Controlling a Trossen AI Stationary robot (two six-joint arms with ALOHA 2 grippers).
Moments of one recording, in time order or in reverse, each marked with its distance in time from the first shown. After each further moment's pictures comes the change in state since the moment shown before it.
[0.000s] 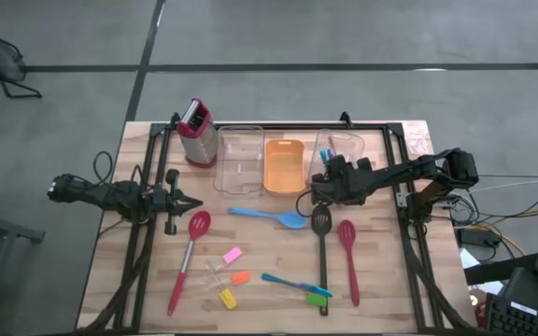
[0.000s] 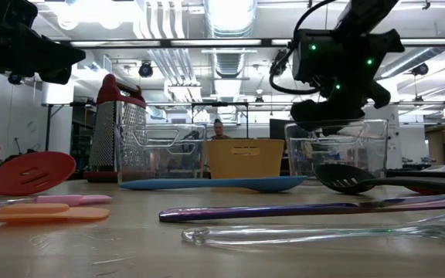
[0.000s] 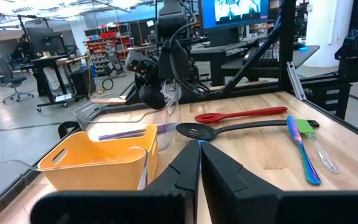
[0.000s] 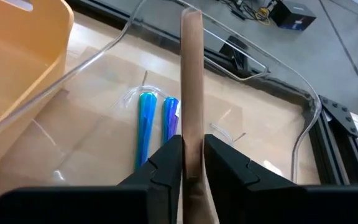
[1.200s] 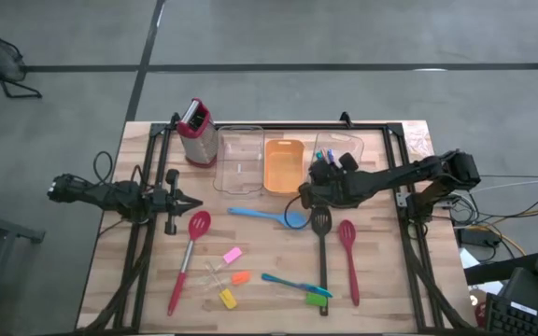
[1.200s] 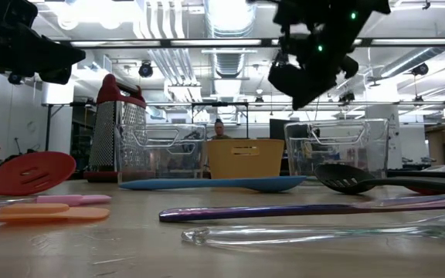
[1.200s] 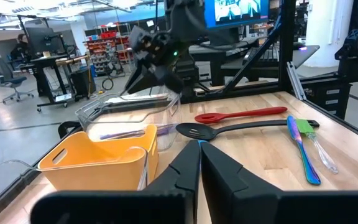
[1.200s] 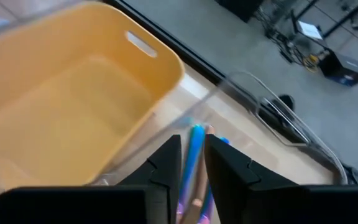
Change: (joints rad) left arm 0.000 0.000 0.000 0.000 0.000 0.000; right arm 0.107 -0.004 0.214 0.015 -0.045 -0.348
